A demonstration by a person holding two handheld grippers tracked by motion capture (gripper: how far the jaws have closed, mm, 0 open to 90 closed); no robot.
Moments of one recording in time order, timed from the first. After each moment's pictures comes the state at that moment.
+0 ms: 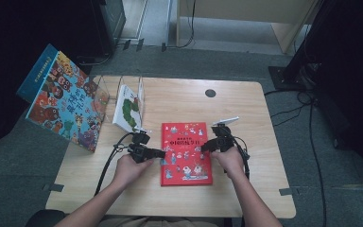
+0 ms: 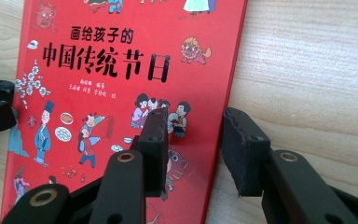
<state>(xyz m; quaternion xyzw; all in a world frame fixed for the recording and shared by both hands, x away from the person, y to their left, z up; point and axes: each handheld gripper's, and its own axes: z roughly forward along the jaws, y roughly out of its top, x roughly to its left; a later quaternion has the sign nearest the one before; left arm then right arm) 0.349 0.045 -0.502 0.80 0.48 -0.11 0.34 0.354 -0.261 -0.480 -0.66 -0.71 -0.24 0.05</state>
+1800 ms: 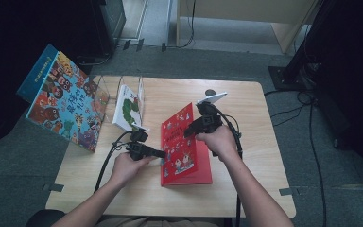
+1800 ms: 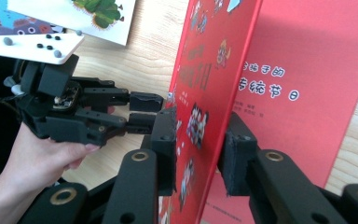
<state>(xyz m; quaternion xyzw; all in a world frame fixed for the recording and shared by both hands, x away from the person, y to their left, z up) 0.357 0.052 -0.498 0.78 0.49 -0.17 0.33 0.371 -0.205 -0.381 -0.63 -0.73 -0.26 0.12</state>
